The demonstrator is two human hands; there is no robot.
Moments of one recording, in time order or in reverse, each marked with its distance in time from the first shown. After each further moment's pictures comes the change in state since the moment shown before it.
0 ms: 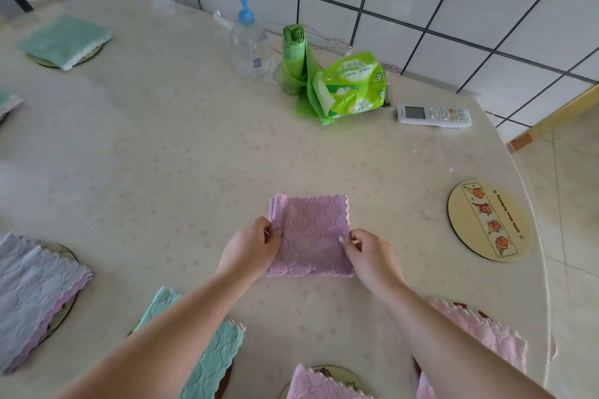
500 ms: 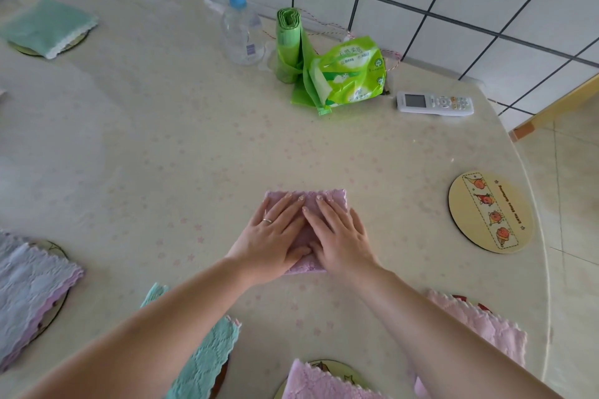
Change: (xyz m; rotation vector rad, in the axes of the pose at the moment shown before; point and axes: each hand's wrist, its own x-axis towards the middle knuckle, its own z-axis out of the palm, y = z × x) left_hand 0.011 -0.002 0.022 0.552 0.036 0.739; right_hand 0.011 -0.014 0.029 -0.538 0.055 -0.576
